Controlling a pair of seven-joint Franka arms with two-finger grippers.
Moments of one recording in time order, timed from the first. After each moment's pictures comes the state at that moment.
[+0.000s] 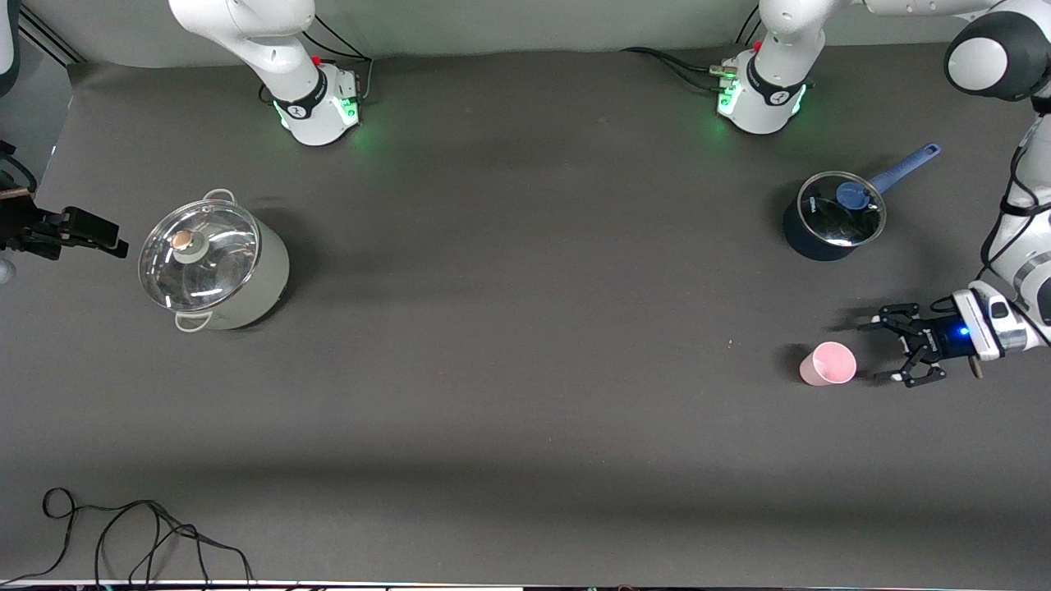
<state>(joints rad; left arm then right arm) 0.59 0.94 -0.05 -1.50 -1.03 1.57 2.54 -0.03 0.03 -0.06 -1.58 0.00 1.55 -0.08</state>
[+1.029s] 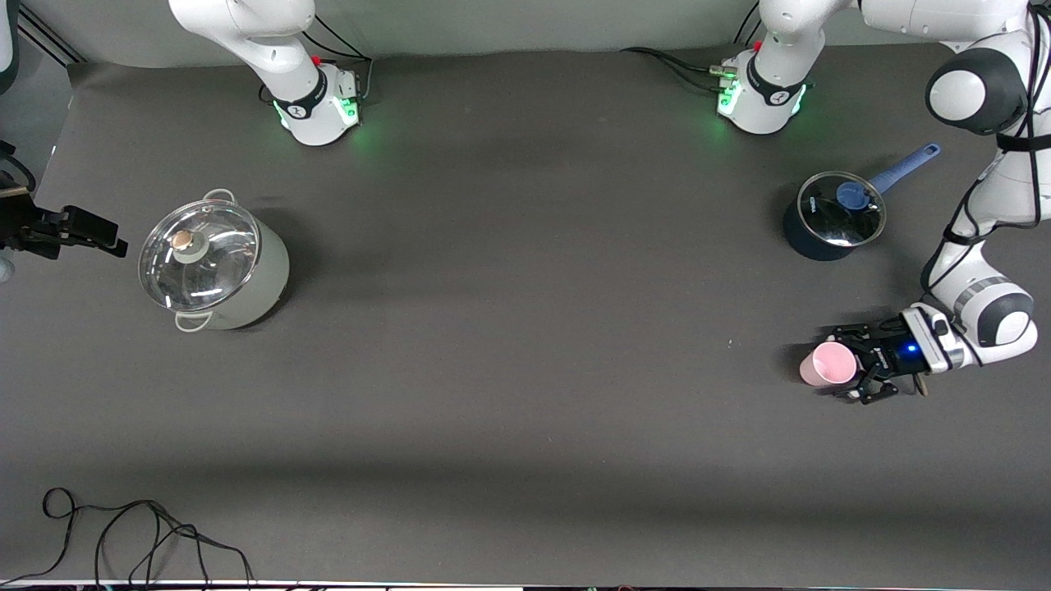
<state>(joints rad) 0.58 1.10 -0.15 -1.44 -1.16 1.58 2.67 -0.03 0.03 -0.06 -1.58 0.00 1.55 -0.08</state>
